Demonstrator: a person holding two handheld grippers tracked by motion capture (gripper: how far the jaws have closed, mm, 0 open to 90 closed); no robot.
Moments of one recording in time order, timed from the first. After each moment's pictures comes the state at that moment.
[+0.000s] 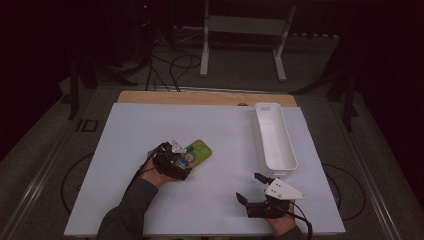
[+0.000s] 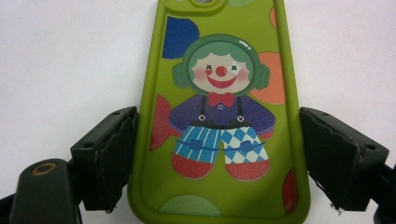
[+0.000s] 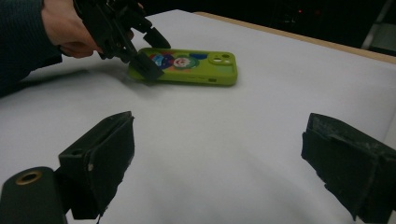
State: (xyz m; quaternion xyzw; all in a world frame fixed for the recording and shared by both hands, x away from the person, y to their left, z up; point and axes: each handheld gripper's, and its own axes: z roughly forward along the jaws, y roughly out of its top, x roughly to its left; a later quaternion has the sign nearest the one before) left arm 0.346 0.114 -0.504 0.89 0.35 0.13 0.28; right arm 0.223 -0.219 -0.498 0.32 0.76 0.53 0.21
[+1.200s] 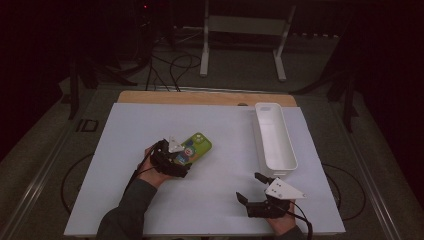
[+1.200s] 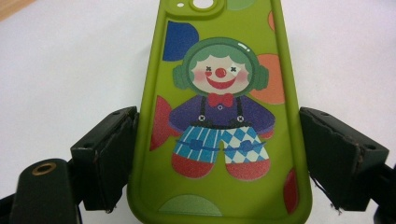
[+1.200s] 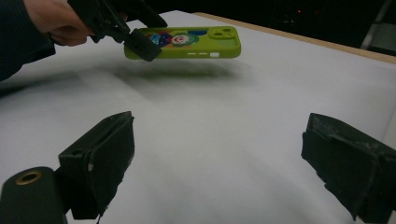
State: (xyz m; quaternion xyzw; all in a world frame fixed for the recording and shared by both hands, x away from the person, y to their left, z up) left arm 0.336 0.115 -0.480 0.87 0.35 0.18 0.31; right arm 0.223 -0.220 -0.498 0.32 0.76 0.53 0.21
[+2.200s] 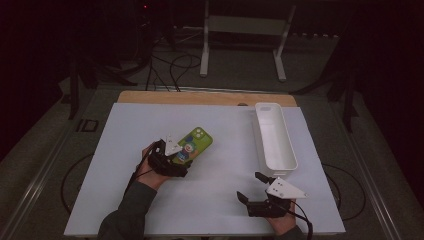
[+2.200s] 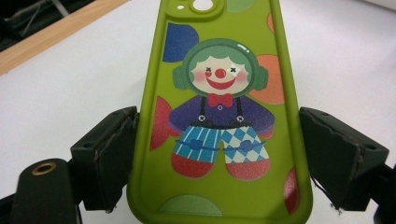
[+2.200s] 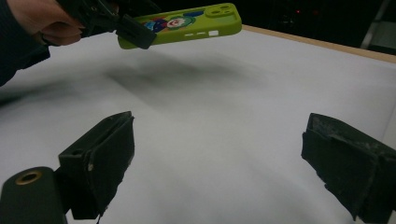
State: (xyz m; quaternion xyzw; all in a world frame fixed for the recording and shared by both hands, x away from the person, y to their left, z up) left arm 0.321 0.116 -0.465 0.84 0.34 0.22 0.35; right arm 0.223 -0.221 -0.495 0.33 0.75 0.53 0.20
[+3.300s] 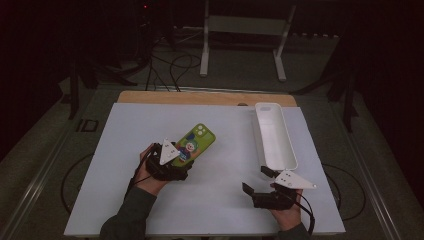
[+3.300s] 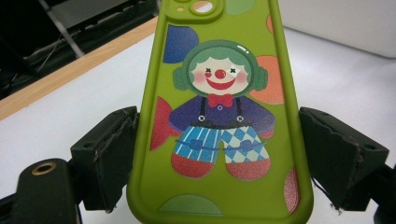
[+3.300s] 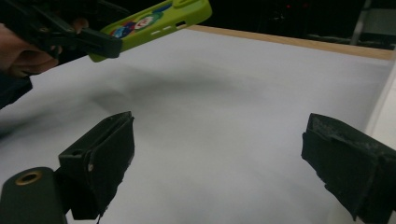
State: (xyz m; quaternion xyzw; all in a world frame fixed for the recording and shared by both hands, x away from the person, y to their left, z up) left arm 0.299 0.117 -0.452 0.82 0.32 0.25 0.40; right arm 0.236 -0.234 -0.478 0.37 0.73 0.54 0.19
